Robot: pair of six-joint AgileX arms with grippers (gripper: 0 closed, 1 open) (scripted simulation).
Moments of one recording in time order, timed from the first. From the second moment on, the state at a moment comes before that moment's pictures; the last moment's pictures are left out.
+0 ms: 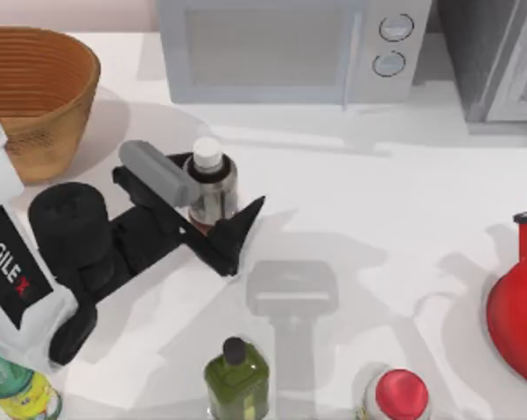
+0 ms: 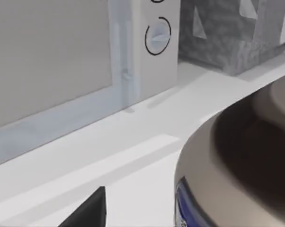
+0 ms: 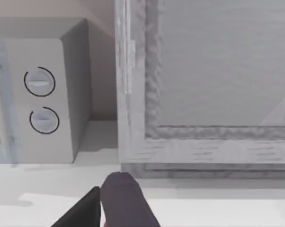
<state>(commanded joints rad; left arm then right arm) -0.40 2.07 0.52 1.43 0.42 0.06 0.00 0.00 0.00 0.00 0.00 0.00</state>
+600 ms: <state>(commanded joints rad) -0.40 2.07 0.52 1.43 0.42 0.06 0.00 0.00 0.00 0.00 0.00 0.00</state>
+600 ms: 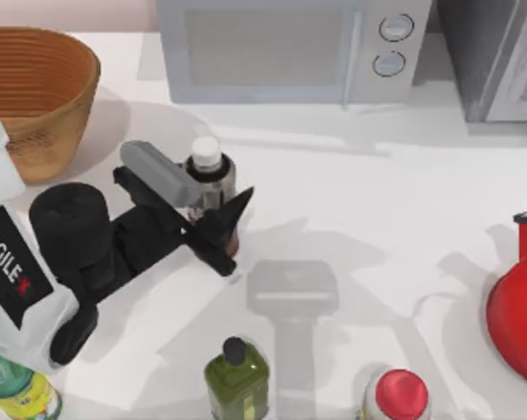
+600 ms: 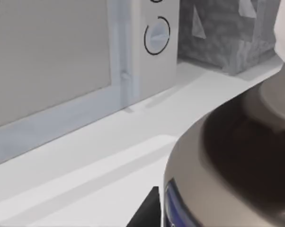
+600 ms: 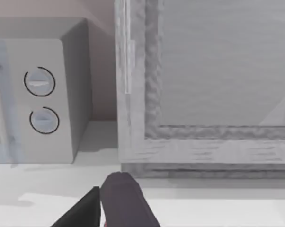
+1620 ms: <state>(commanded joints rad) -0.32 1.93 0.72 1.20 0.40 0.07 0.00 0.00 0.00 0.00 0.00 0.00</state>
